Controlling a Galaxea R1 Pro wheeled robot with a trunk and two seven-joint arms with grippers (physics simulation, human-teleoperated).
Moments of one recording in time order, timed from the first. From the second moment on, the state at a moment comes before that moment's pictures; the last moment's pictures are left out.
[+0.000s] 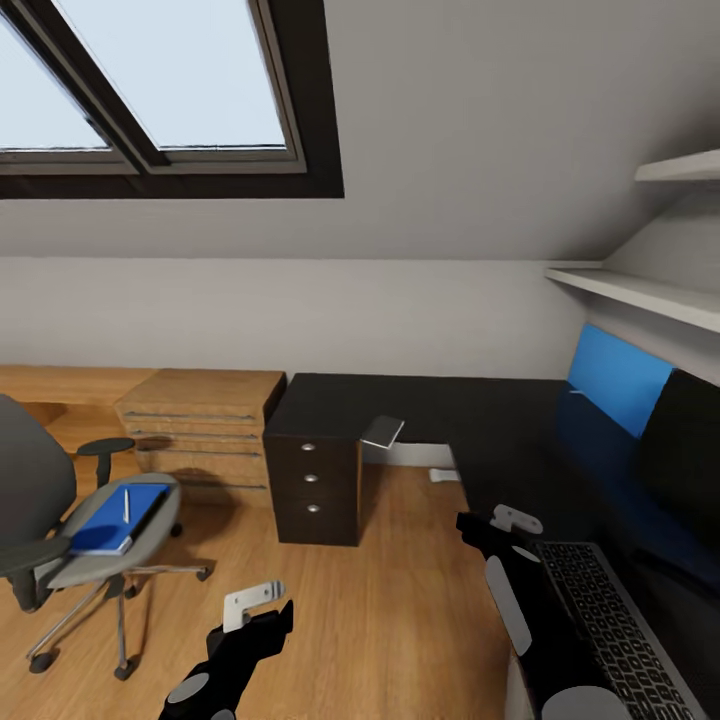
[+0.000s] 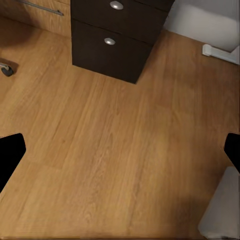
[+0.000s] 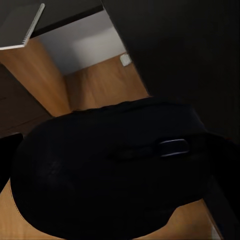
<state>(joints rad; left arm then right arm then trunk) 0.00 0.04 -0.35 -1.59 0.54 0.45 0.56 -0.46 0.08 -0.08 -1.04 -0.27 0.37 -0.29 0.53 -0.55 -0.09</state>
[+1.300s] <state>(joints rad) 0.00 0.04 -0.35 -1.58 0.54 0.46 0.56 -0.46 0.08 -0.08 -1.04 -0.26 0.36 -0.29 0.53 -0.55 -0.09</state>
